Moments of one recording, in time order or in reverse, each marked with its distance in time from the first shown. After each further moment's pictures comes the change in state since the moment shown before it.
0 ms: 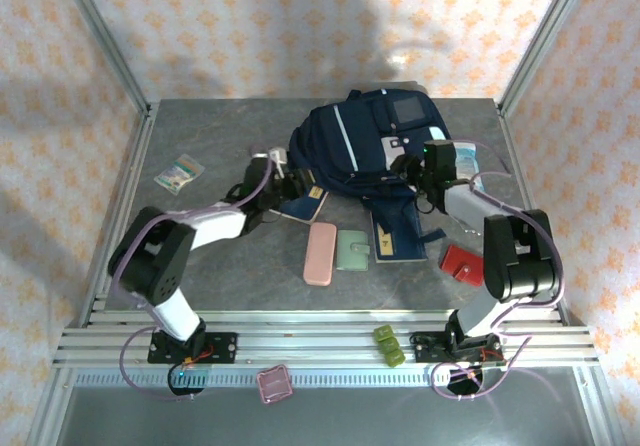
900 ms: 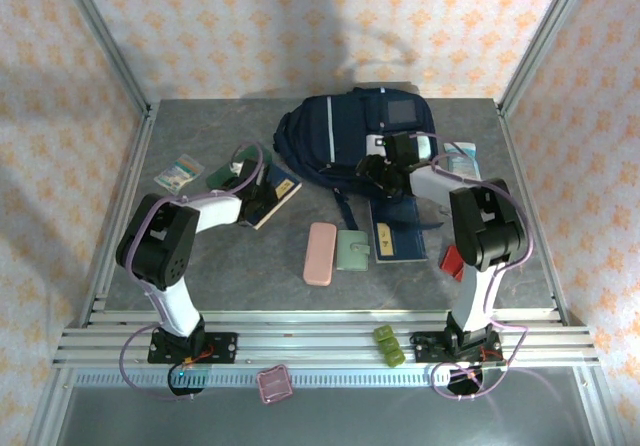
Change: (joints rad) left arm 0.121 0.039 0.039 -0.396 -0.320 0.084; right arm 0.161 0.238 0.246 -0.141 -0.005 0.079
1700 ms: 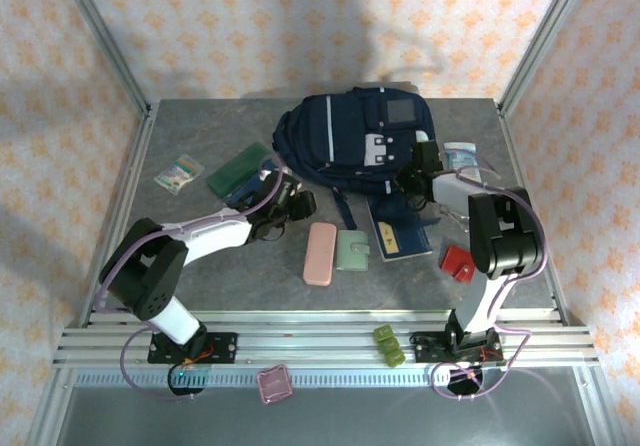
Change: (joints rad) left arm -0.232 -0.184 -0.074 0.042 0.092 -0.060; right arm -0.135 -0.076 -0.133 -0.009 0.050 0.117
